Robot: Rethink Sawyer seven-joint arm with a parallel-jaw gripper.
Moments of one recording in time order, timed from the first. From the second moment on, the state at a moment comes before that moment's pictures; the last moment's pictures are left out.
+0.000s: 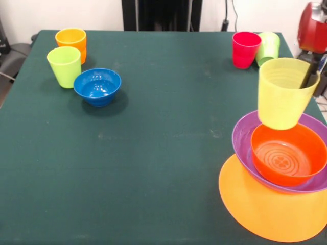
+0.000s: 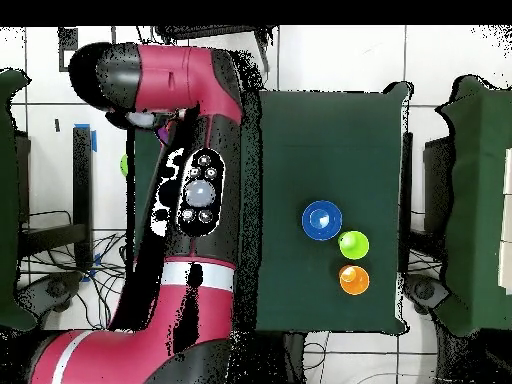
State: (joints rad) arm 0.15 -0.28 -0.31 0.73 0.26 1.12 1.99
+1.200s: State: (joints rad) arm 0.19 -0.29 -0.32 0.86 0.26 0.91 2.05
